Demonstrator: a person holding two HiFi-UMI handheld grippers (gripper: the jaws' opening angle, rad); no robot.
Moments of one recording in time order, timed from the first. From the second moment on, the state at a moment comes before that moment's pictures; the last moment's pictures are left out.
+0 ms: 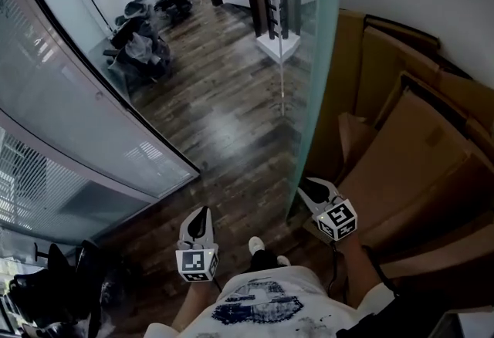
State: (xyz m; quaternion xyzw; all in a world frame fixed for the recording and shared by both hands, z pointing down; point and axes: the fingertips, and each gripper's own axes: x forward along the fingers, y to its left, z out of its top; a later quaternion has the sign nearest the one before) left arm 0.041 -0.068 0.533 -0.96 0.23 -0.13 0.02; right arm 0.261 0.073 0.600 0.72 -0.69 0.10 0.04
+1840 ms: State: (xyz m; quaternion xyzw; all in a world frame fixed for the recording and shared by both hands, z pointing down) left arm 0.046 -0.118 0.555 -0.96 0.23 -0.14 0.00; right arm 0.241 -0.002 0.589 0.57 -0.81 0.12 0.10
